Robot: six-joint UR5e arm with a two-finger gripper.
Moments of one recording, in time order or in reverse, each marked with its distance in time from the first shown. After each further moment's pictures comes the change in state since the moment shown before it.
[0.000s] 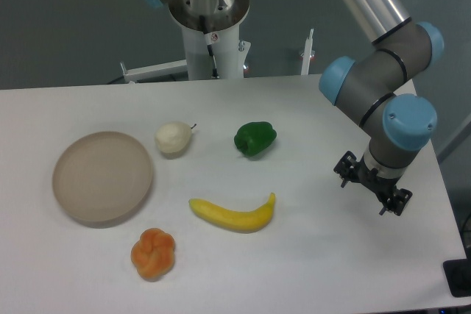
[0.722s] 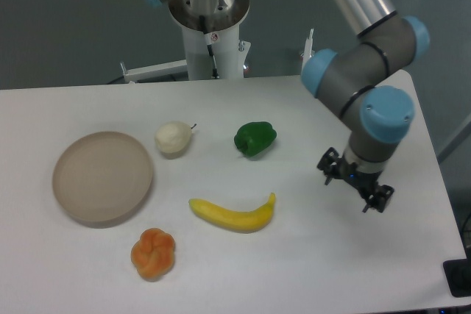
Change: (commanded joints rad) arm -0.113 0.086 -0.129 0.090 -0.014 -0.087
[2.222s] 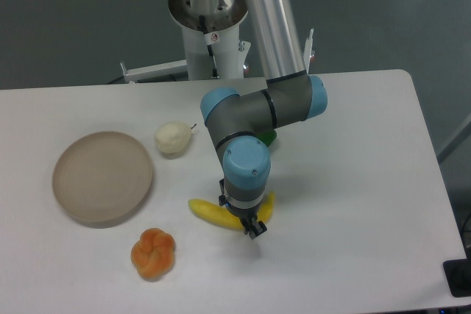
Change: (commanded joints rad) arm -0.218 -0.067 -0.065 0.068 0.015 0.041
